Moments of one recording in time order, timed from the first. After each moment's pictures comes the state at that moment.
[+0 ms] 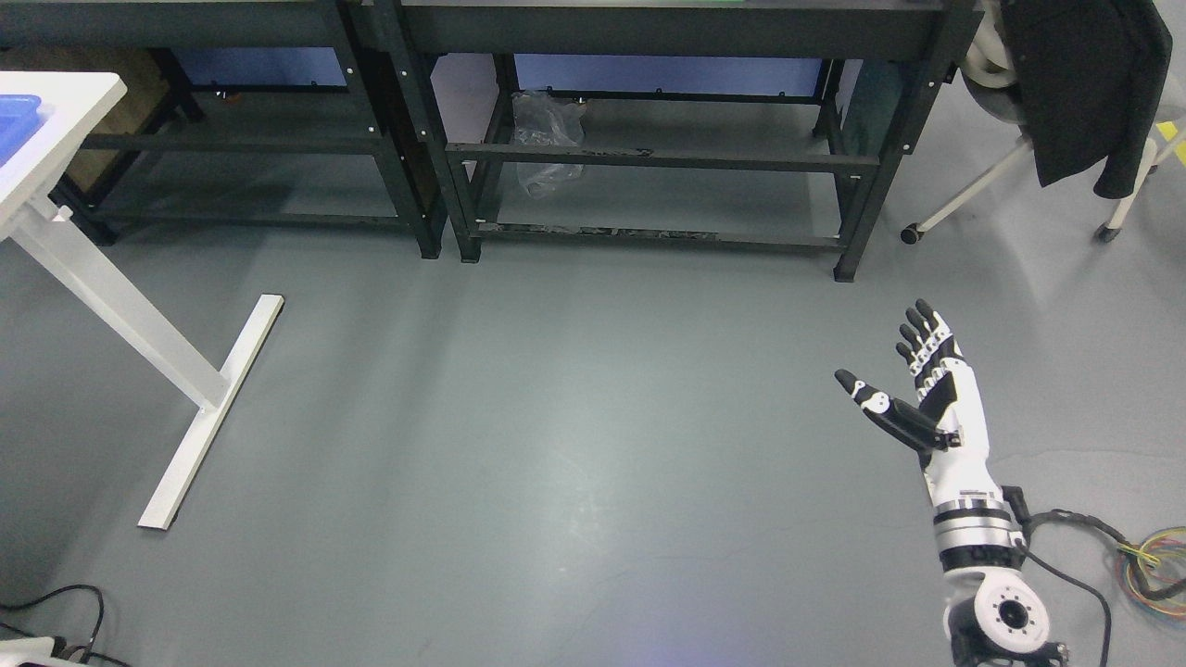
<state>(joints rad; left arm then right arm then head) 0.00 0.00 -0.08 0.00 0.13 0.01 0.18 0.13 0.00 -0.05 -1.61 -0.05 -0.14 0.03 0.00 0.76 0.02</state>
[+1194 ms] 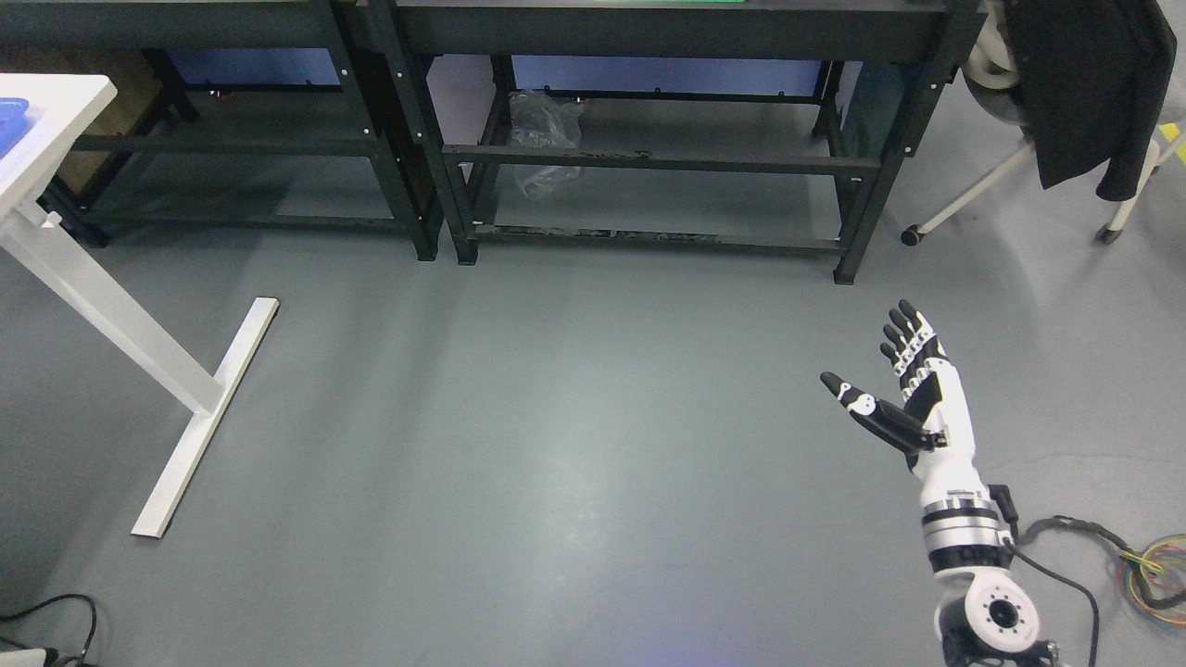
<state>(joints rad) 0.00 0.00 -0.08 0.00 0.13 0.01 0.18 0.13 0.00 -0.02 -1.61 -0.05 -0.14 0.03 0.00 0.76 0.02</state>
